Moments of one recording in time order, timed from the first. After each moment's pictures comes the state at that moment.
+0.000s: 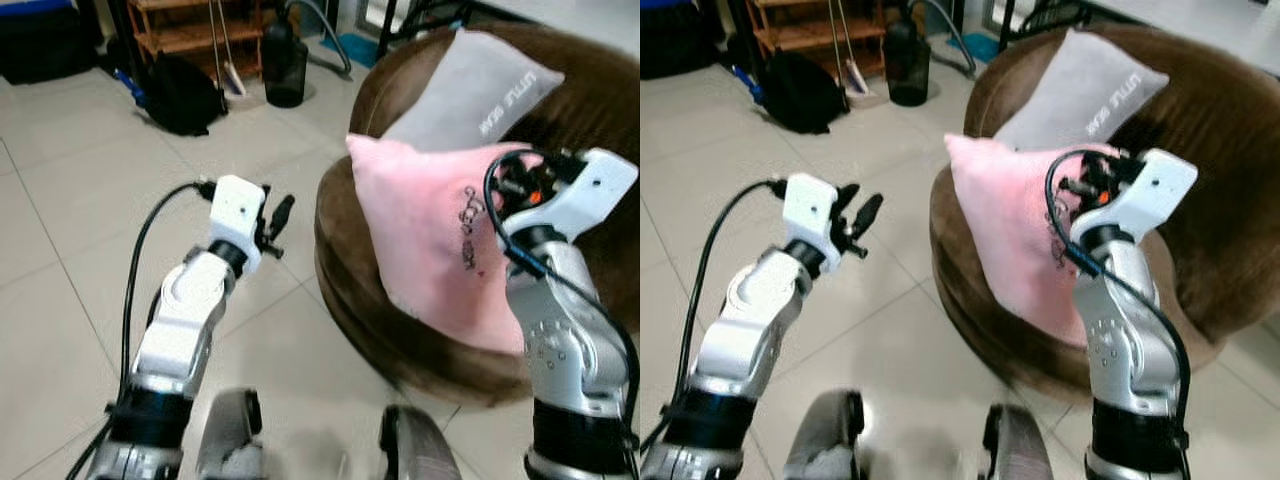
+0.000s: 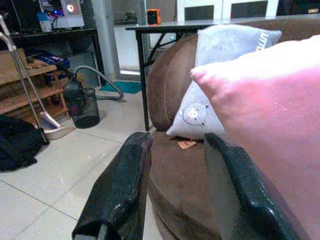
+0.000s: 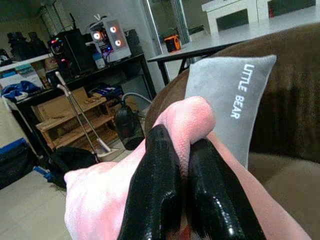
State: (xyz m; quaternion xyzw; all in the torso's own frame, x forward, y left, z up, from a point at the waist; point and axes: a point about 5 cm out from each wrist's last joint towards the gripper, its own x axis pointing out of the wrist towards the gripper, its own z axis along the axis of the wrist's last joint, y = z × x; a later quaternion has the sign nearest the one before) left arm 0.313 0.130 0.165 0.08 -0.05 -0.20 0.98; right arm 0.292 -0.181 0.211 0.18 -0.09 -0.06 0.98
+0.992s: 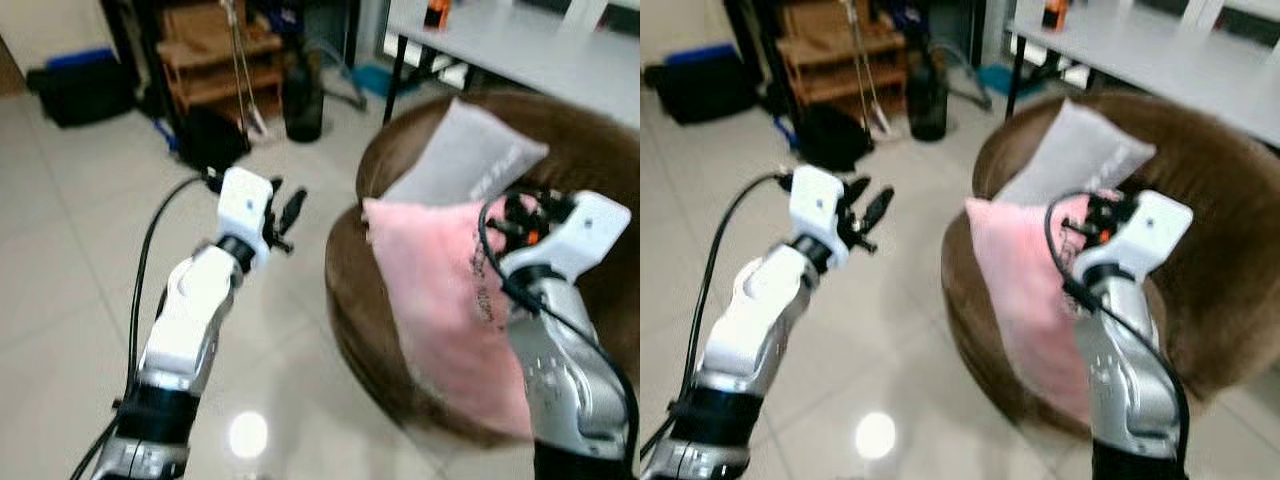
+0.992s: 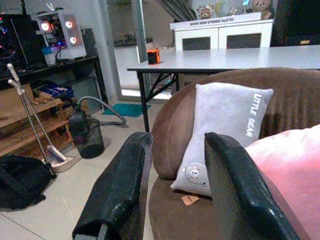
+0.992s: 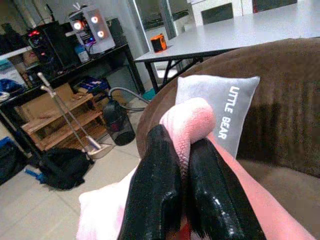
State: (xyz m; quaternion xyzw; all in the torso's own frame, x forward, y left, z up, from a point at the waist) left arm 0.313 0.122 0.172 0.07 -0.07 -0.22 0.97; right arm 0.272 -0.185 0.178 0.16 -0.03 -0.10 0.98
